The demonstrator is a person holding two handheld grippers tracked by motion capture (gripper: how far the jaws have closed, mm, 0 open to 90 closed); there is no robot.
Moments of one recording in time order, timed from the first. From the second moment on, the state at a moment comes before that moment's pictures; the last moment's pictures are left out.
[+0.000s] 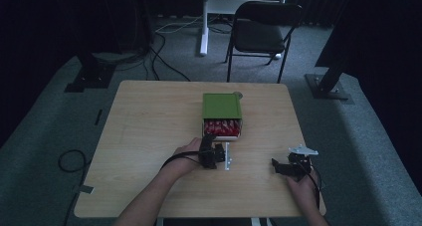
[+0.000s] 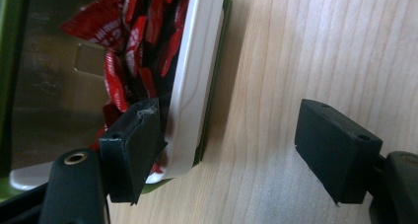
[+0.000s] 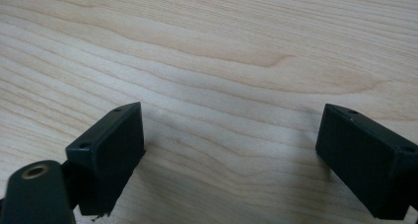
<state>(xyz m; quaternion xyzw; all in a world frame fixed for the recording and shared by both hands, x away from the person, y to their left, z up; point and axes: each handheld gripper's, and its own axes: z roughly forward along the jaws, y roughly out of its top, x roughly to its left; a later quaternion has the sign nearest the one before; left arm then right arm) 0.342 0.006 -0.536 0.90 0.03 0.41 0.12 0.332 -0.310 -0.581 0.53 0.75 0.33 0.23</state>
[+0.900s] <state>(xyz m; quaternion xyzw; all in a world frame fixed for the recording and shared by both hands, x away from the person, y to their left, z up) 0.361 0.000 -0.542 0.89 0.03 0.45 0.08 0.332 -0.310 -0.581 0.53 0.75 0.33 0.23</state>
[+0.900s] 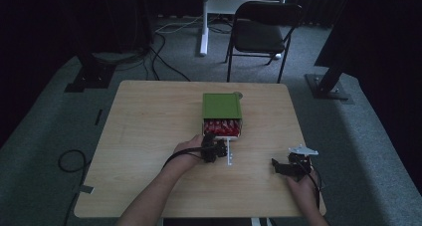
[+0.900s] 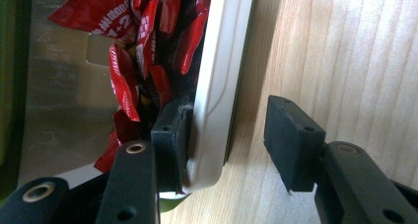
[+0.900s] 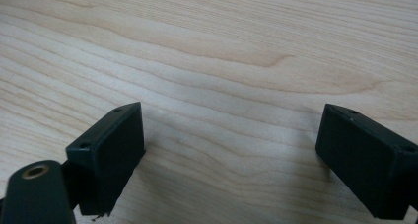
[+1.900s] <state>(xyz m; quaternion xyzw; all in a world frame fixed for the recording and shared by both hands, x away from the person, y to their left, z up) 0.362 0.005 -0.538 0.89 -0.03 0.45 0.08 0.332 -0.310 -0.581 0.53 0.75 0.33 0.23</state>
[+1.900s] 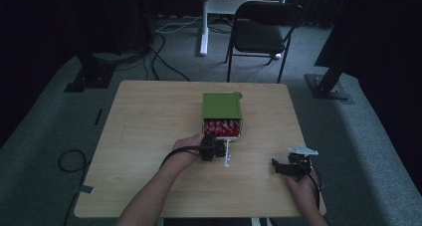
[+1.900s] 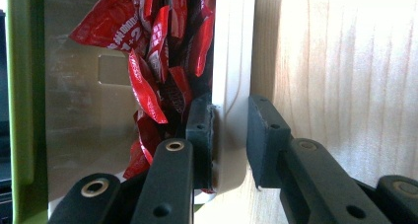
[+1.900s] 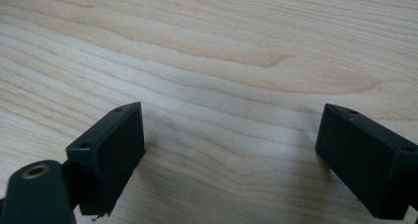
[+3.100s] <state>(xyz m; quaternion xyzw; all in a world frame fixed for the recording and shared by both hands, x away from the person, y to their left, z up) 0.311 0.007 -0.536 0.90 -0.05 0.42 0.09 0.332 -0.310 -0.581 0.53 0.74 0.33 0.23</state>
